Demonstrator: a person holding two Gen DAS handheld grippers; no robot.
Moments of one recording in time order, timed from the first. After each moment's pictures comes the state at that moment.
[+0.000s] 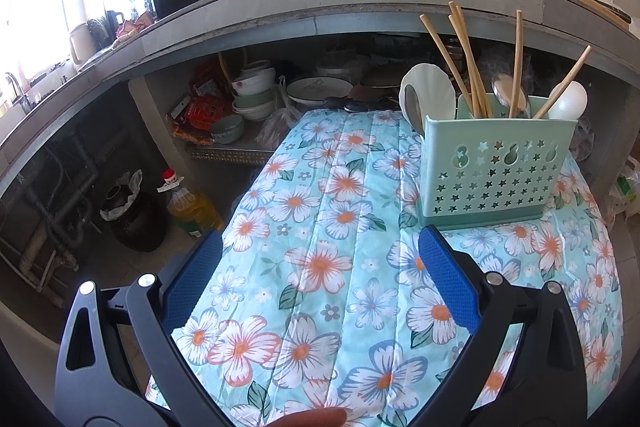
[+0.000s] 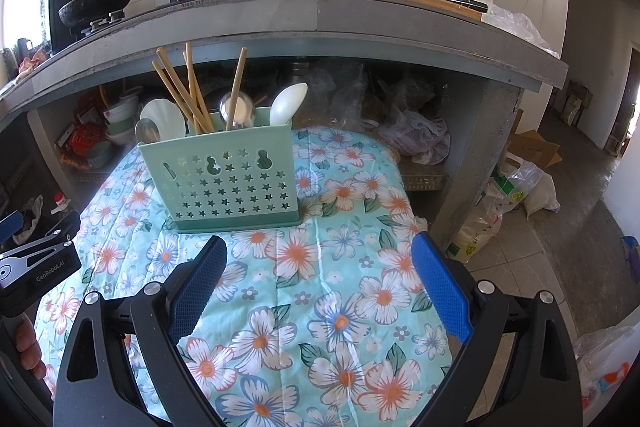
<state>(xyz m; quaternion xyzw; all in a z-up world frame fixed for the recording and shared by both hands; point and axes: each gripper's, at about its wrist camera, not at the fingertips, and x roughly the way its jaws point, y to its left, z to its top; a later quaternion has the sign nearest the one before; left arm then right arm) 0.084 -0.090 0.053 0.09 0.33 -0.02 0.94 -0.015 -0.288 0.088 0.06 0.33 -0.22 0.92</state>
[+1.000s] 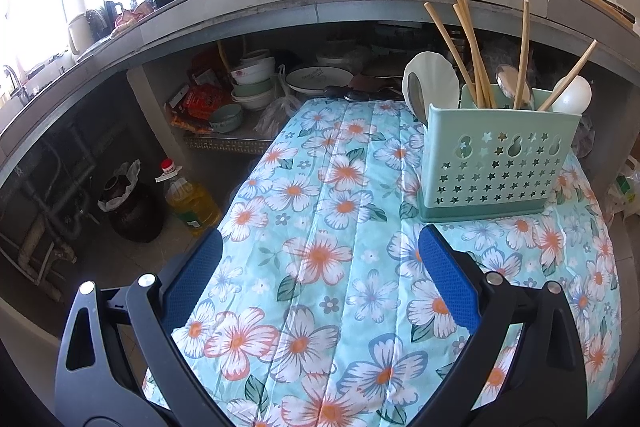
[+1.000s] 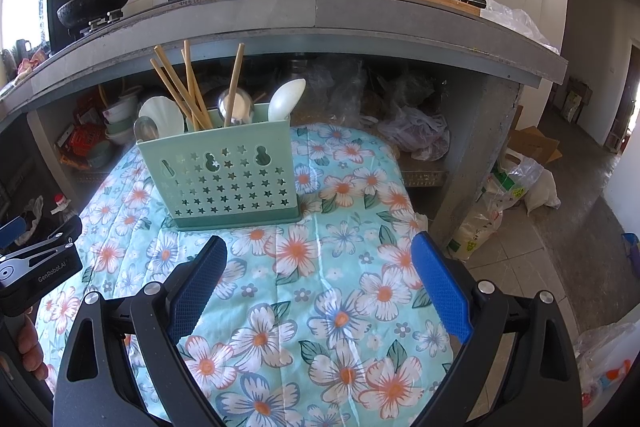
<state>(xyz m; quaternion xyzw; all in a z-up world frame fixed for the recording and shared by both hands) 0.088 -0.088 0.049 0.09 0.34 -0.02 0.93 -0.016 -0.289 0.086 0.07 0.33 -0.22 0.92</state>
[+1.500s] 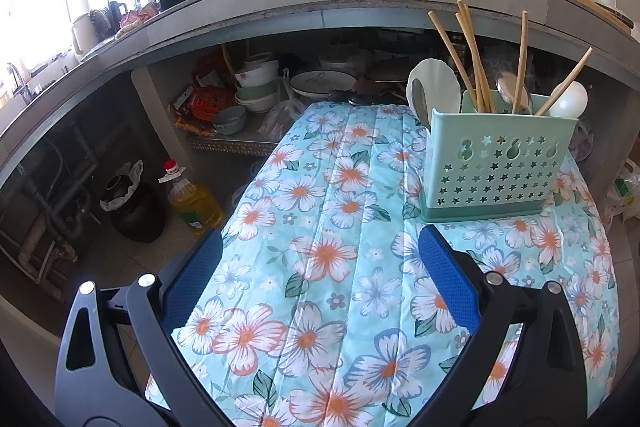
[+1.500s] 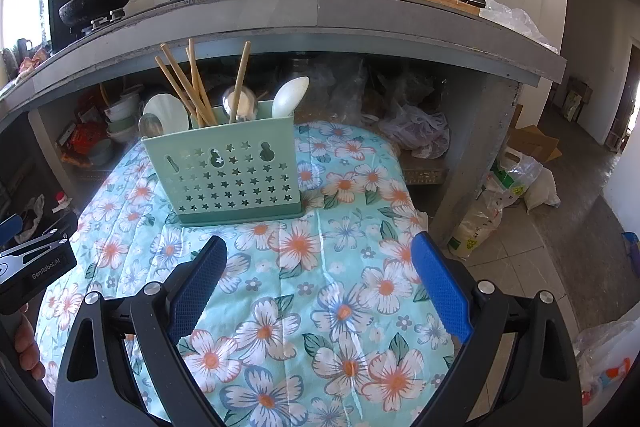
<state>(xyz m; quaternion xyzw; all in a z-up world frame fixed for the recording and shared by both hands) 0.079 -0.082 0.055 0.08 0.34 -0.02 0.94 -0.025 -0.284 0.086 0.07 0.33 -0.21 0.92</state>
